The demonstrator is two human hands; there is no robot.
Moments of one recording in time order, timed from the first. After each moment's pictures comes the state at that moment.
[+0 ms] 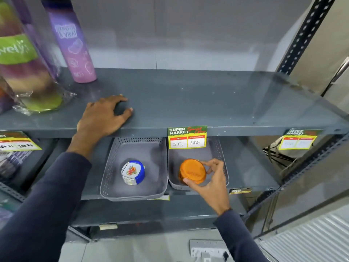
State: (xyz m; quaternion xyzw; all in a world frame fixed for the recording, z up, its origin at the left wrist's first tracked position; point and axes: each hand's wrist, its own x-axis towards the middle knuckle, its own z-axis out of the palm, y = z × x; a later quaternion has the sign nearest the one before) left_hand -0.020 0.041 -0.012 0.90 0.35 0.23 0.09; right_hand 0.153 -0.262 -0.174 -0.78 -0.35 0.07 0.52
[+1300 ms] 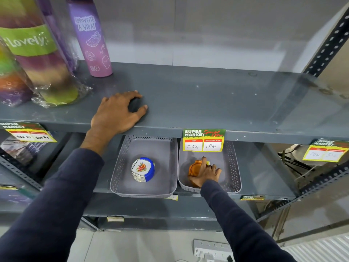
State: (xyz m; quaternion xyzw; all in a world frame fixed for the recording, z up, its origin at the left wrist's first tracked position) left_hand -0.019 0.045 -0.015 0.90 0.35 0.26 0.09; right_hand 0.203 -0.152 -0.256 -0.93 -0.31 0.19 0.02
